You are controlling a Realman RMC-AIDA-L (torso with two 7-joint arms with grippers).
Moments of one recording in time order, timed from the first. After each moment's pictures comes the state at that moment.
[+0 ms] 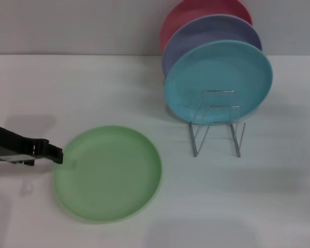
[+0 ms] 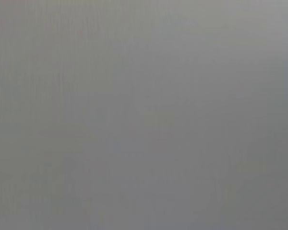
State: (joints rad) left arm -0.42 -2.06 -1.84 -1.50 2.65 -1.53 0.04; right arm 0.46 2.05 1.62 0.12 -2.66 -1.51 0.24
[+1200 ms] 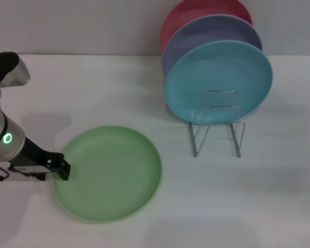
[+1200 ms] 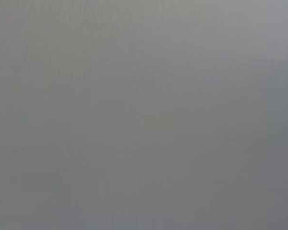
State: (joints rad) left arm -0.56 -2.06 -1.76 -1.24 2.74 -1.49 -0.02; right arm 0.45 2.03 1.64 0.12 -2.66 -1.51 0.24
